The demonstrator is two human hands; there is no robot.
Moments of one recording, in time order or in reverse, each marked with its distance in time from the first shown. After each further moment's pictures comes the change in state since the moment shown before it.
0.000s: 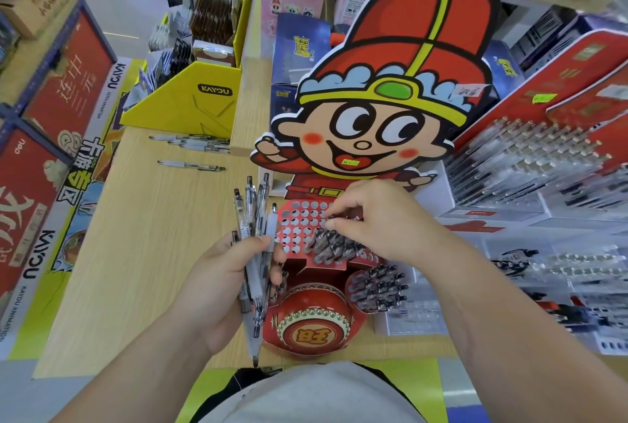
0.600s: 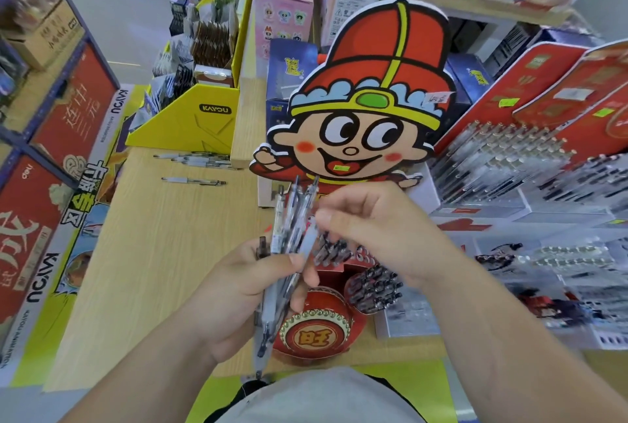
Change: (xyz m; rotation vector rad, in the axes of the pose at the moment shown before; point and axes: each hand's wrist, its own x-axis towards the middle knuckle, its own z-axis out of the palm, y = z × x) left_hand -0.033 0.019 0.020 0.148 -0.369 0.083; right_hand -0.041 -0.038 -0.012 0.806 0.068 0.071
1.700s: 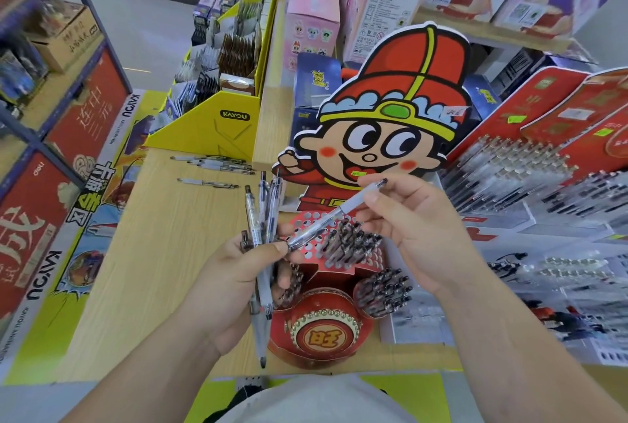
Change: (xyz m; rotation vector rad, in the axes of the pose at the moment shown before) left_hand -0.016 0.000 -0.017 -0.133 0.265 0.072; right_hand -0.010 0.002 0.004 0.345 0.242 -0.041
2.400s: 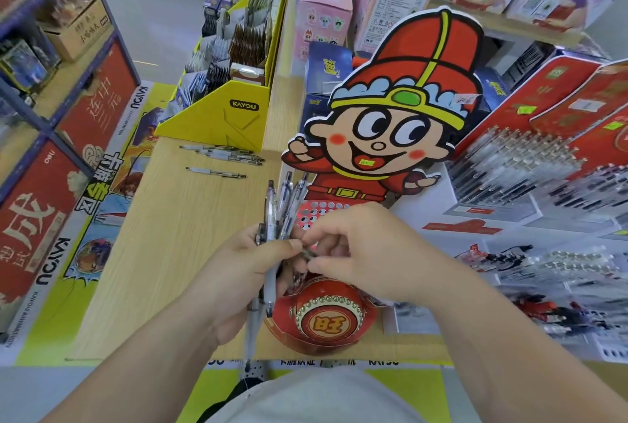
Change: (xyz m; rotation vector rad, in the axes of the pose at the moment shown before) left_hand -0.007 -0.006 -0.008 0.175 -0.041 -0.020; right_hand -0.018 -0.005 0.040 -1.027 -0.493 -0.161
